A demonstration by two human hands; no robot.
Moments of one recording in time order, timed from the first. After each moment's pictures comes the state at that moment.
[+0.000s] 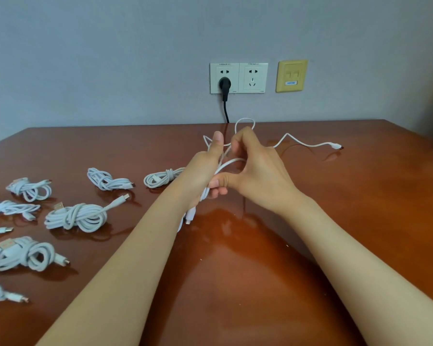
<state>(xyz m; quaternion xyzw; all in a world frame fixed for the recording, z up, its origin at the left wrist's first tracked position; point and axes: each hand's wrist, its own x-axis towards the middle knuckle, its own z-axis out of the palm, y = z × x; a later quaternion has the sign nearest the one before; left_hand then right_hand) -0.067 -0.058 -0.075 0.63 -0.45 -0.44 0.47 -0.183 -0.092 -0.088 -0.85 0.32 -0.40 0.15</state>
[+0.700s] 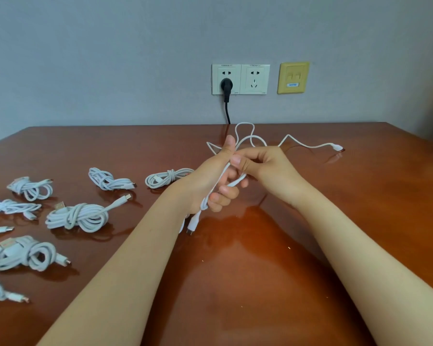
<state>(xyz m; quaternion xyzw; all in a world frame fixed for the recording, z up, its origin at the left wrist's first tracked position) -0.060 -0.060 -0.078 0.54 -0.50 -0.59 0.33 -0.192 -0.106 -0.087 -0.77 0.24 -0.37 0.46</state>
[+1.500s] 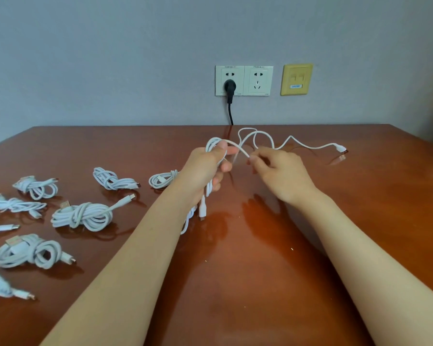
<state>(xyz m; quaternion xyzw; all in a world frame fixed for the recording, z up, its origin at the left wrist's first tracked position) -0.055 -0.067 -0.080 0.53 -0.44 -0.47 0.55 -0.200 -0.119 -0.095 -0.83 0.44 -0.31 0.09</state>
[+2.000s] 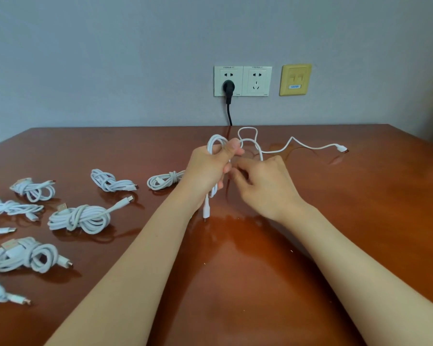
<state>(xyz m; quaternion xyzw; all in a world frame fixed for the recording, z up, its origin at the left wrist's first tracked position) -0.059 -0.072 -0.086 0.55 -0.50 -0.36 0.57 -0.179 -0.096 -0.101 -0.87 0.35 -0.36 0.02</state>
